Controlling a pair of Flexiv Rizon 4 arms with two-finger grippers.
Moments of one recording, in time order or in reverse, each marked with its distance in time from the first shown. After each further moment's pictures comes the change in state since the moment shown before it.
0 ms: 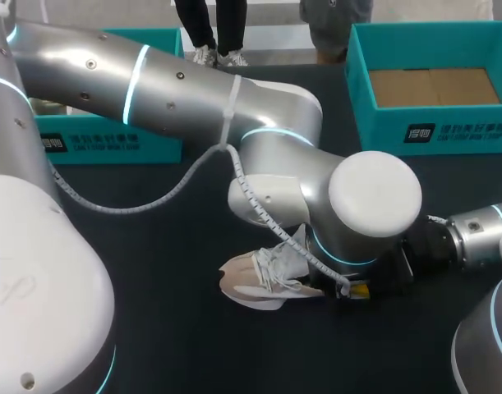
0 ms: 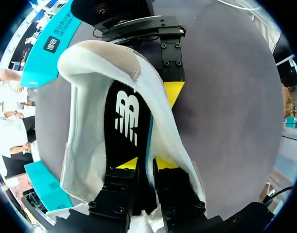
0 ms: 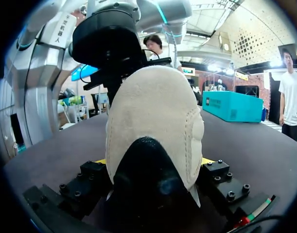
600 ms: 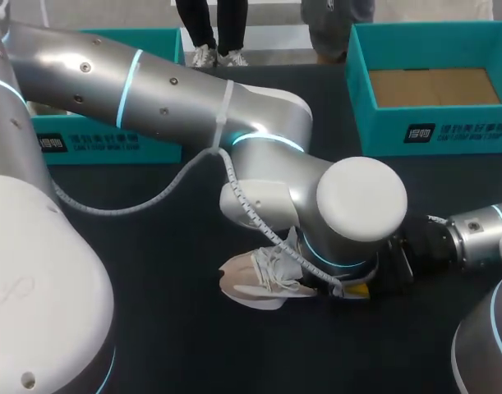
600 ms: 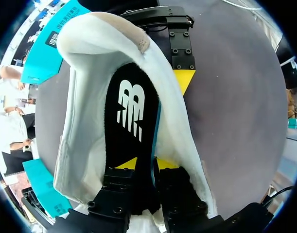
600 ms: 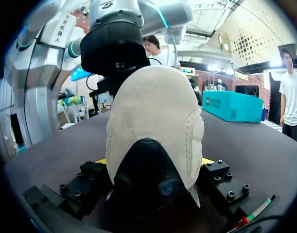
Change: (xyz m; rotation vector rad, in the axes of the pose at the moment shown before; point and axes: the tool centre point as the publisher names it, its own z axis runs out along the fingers) left arm -0.006 0.007 0.014 0.008 -0.011 -0.018; right arm 0.000 0.000 0.000 0.001 -0.002 0.000
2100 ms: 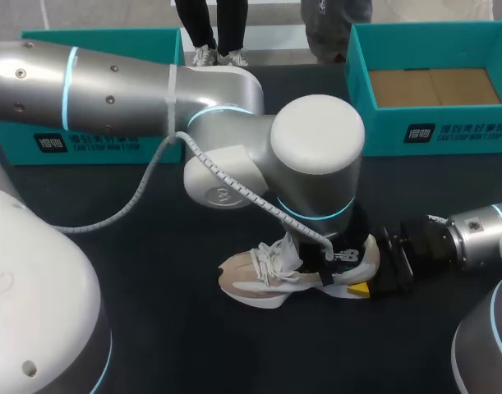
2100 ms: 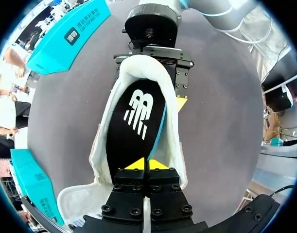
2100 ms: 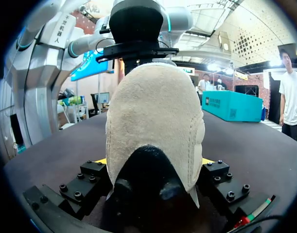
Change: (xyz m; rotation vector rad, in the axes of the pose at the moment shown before) left arm -0.009 -0.003 -0.050 0.126 0.152 -0.139; right arm -0.001 0.000 0.000 0.000 -0.001 0.002
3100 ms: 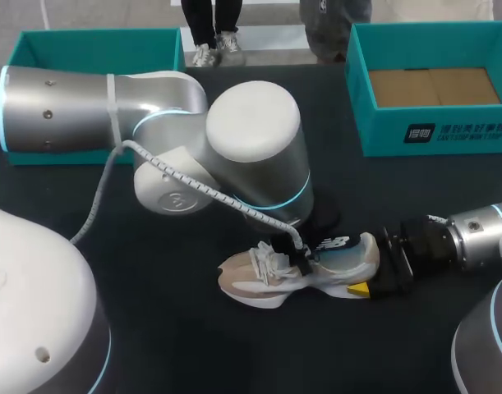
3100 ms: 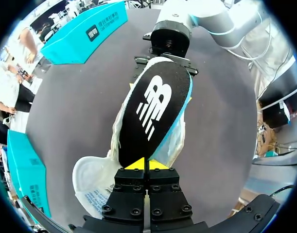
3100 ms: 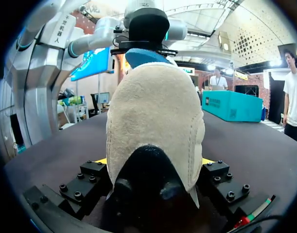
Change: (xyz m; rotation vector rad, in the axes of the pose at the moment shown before) left arm -0.014 0.024 -0.021 0.098 0.024 -0.112; right arm 0.000 0.000 0.000 0.000 0.000 0.000
